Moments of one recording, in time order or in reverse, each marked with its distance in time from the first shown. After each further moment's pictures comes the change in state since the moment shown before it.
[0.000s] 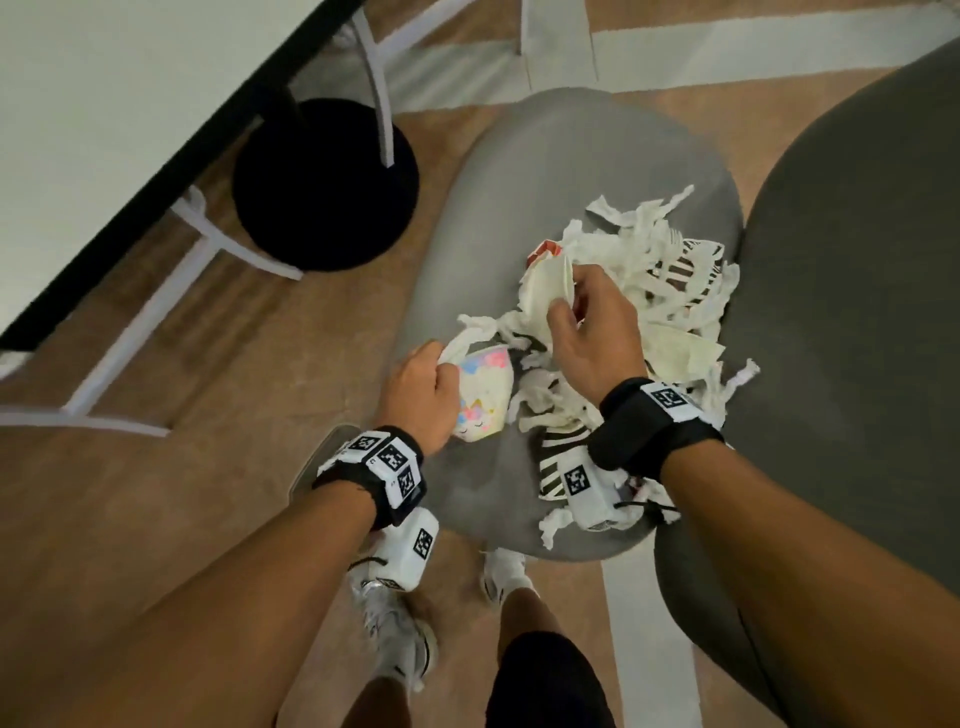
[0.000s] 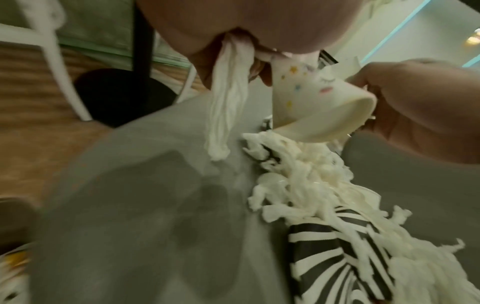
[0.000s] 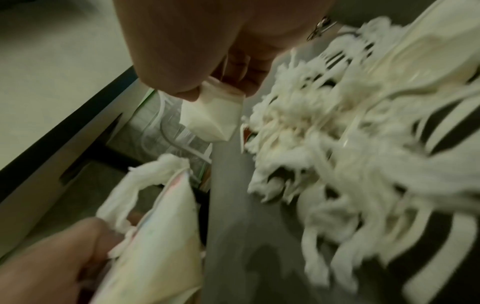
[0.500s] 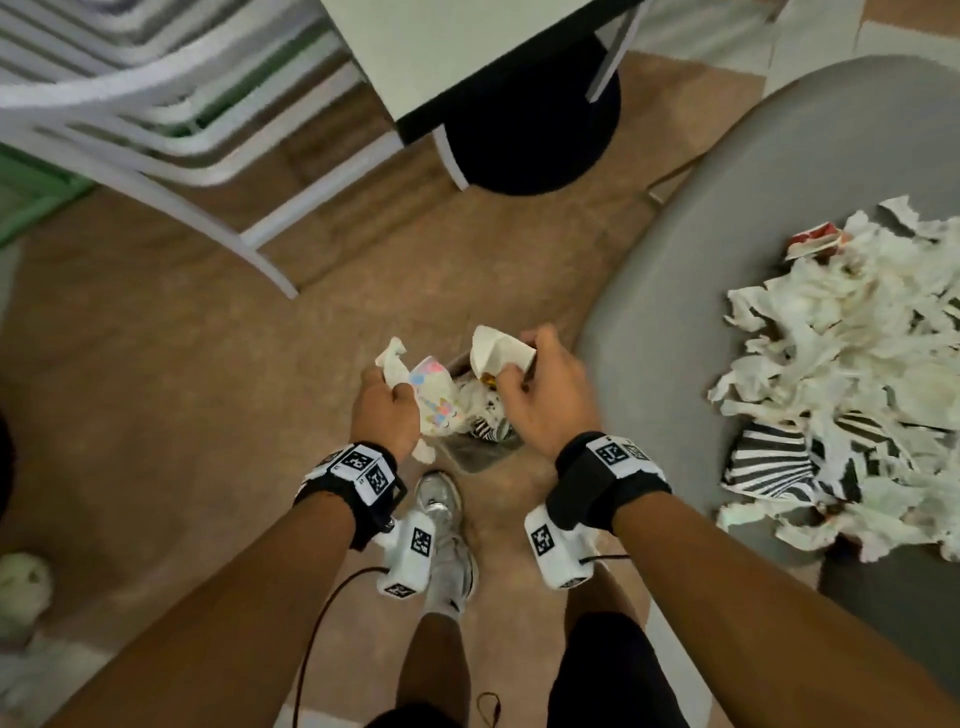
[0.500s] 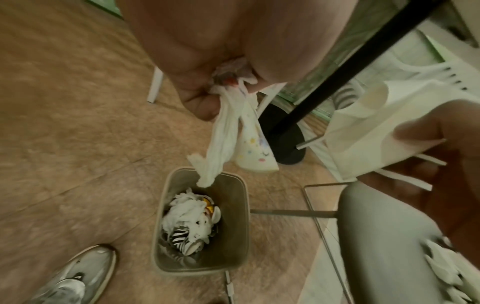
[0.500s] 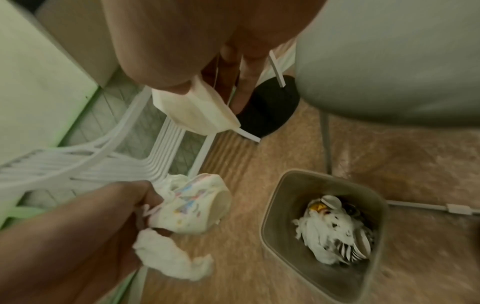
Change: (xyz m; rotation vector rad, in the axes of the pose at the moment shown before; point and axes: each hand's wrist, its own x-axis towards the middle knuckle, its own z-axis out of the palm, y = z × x) left_hand -0.113 -0.235 -0.112 -0.251 0.253 -0.668; right_hand -0.142 -0.118 0.223 -0.042 -0.483 -0.053
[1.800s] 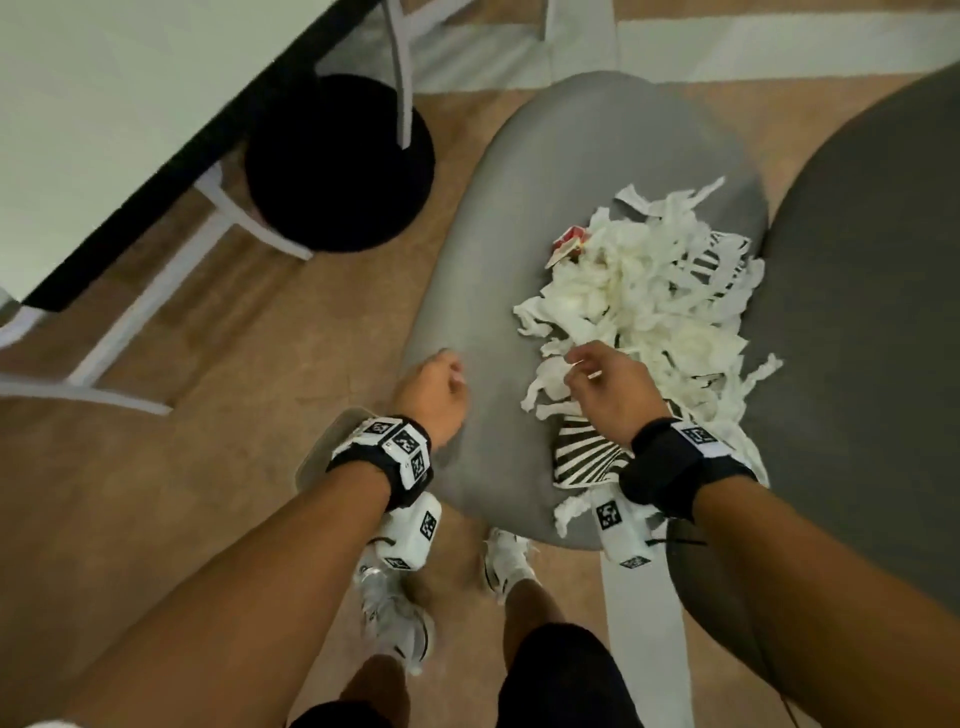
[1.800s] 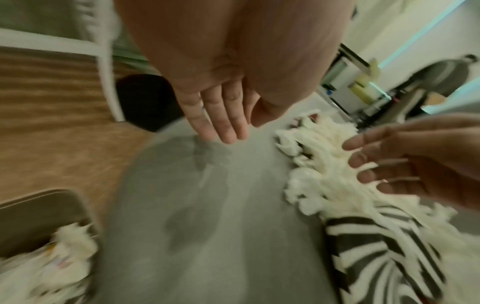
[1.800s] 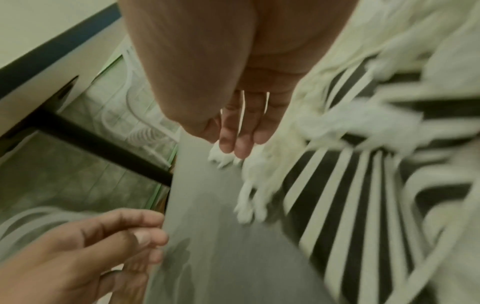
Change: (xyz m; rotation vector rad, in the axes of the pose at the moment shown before) left_hand -0.043 0.169 0.177 0.401 -0.417 0.594; right_hand -0.019 0.163 -0.219 0.000 0.123 0.293
